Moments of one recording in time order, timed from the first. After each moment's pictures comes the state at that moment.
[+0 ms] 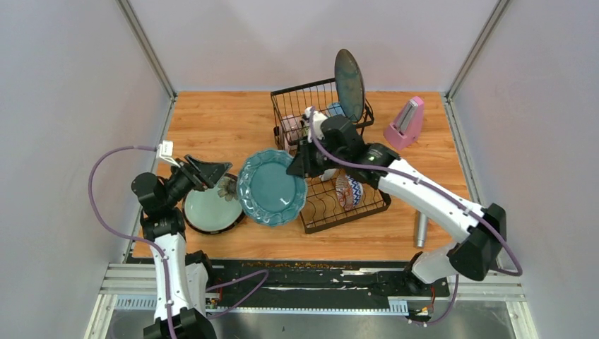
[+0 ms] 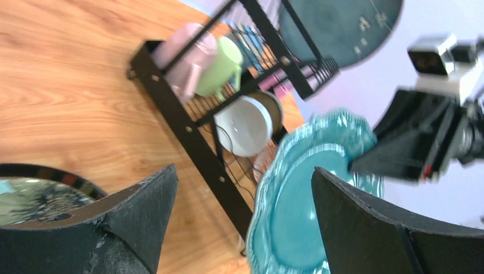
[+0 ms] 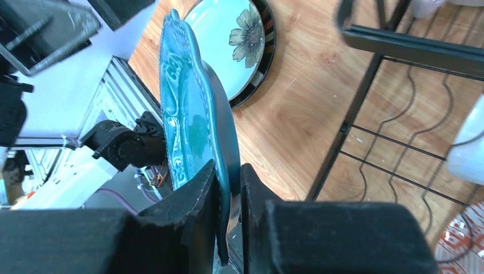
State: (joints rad) left arm 0.42 0.65 0.46 0.13 0.98 -0.76; right arm 0.86 1.49 1.40 -0.47 -0.22 0.50
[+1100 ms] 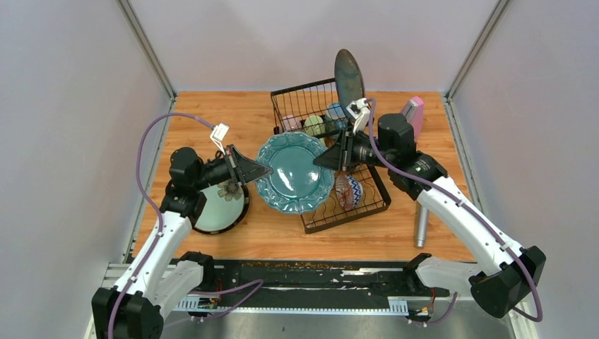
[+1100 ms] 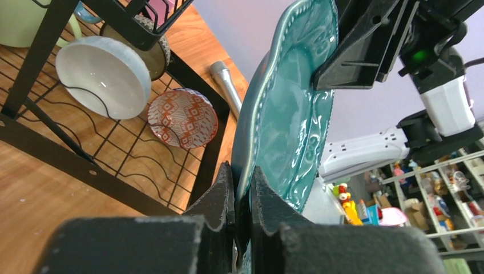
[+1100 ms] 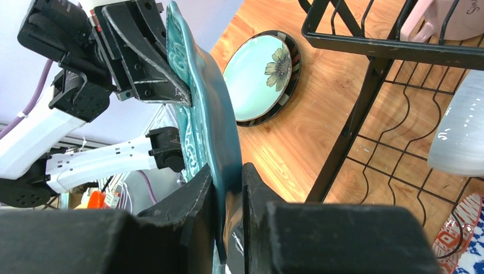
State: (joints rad) left arm -0.20 0.87 0.64 0.21 0.94 -0.78; right arm 0.60 1.16 1.18 -0.32 -0.54 0.58
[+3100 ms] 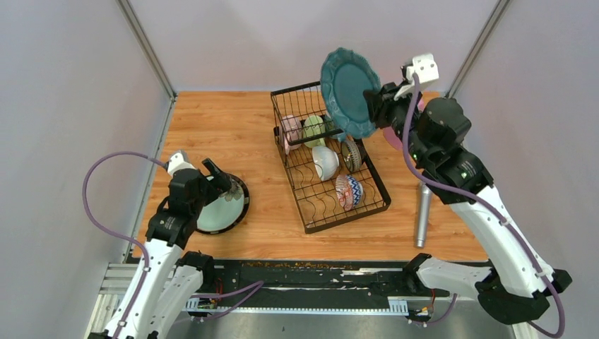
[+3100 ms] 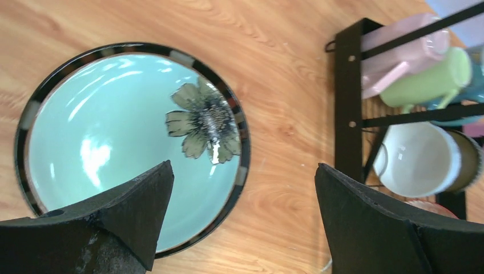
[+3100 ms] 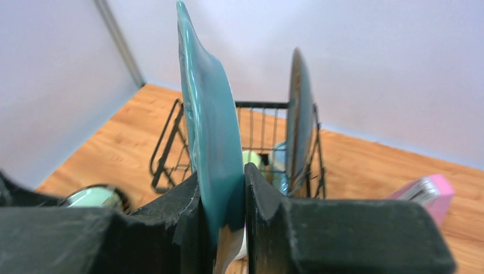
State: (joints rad) left arm -0.22 0.61 0.65 -0.55 -0.20 -0.68; right arm 0.65 1.06 1.49 -0.38 0.23 0.08
